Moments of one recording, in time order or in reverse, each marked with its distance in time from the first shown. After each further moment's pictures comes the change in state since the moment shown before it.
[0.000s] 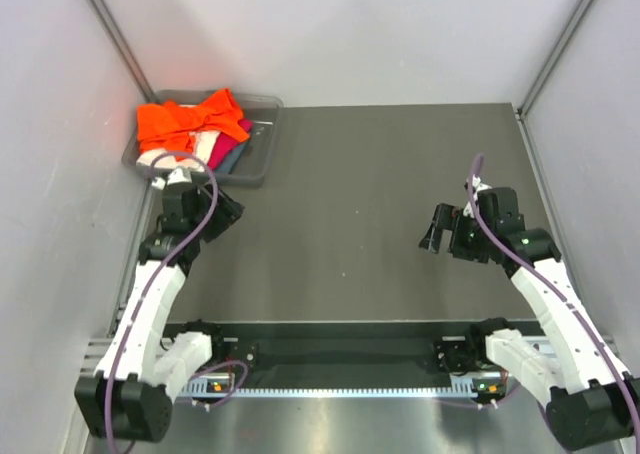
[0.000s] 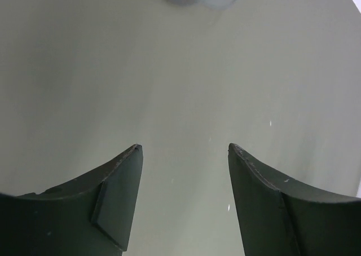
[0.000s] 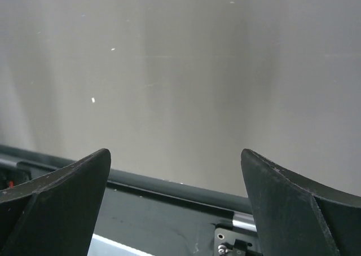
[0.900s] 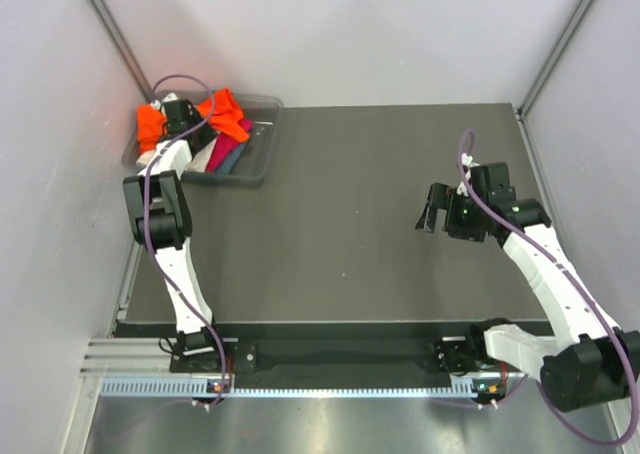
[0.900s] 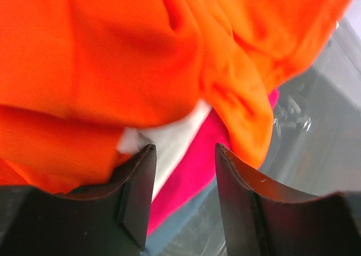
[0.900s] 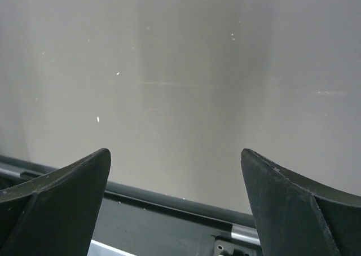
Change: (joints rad) left arm 0.233 1.312 0.946 0.405 -0.010 0.195; right arm -0.011 0.208 0.152 0.023 -0.004 -0.040
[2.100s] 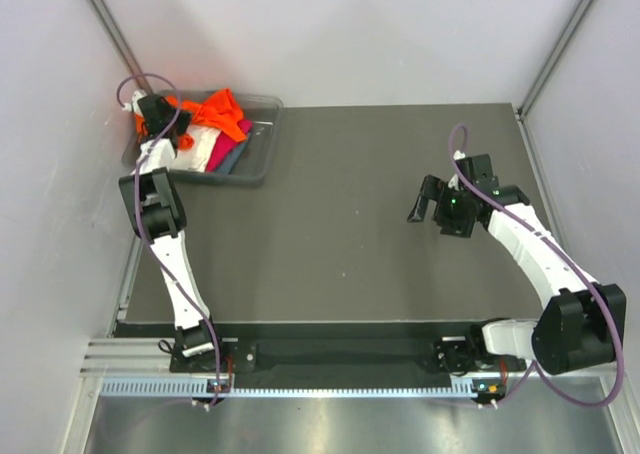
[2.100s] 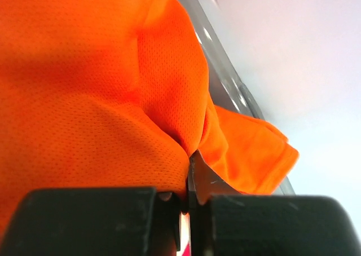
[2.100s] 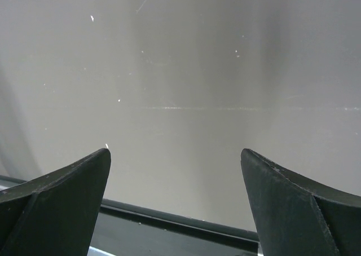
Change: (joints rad) left arm 0.127 0.268 0.304 0.203 0.122 -0.337; right arm -0.003 0.188 0.001 0.121 0.001 0.129
